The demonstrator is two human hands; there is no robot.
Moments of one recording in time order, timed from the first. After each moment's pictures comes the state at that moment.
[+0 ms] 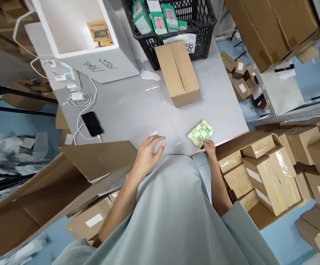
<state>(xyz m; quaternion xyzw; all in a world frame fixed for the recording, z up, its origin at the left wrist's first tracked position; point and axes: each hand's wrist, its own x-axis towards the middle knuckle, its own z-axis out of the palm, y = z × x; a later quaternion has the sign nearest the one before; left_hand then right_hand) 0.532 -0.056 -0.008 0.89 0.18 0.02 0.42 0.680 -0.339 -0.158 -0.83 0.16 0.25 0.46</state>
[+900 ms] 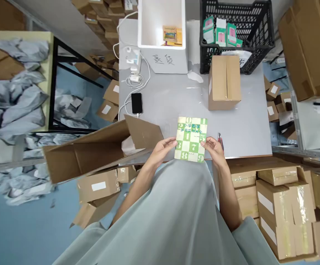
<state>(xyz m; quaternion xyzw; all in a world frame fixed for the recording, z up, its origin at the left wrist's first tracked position) 0.447 -0.029 -0.041 0.49 0.39 0.07 0.78 0.634 -0.225 -0.017 -0.69 -0.09 0.41 0.58</state>
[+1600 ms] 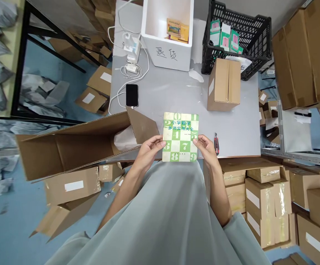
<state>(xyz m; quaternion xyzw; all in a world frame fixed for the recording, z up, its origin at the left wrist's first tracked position) 0.402 -0.017 -0.015 0.46 0.40 0.16 0.78 0.596 -0.186 0.019 -0.73 -0.16 0.41 0.52</state>
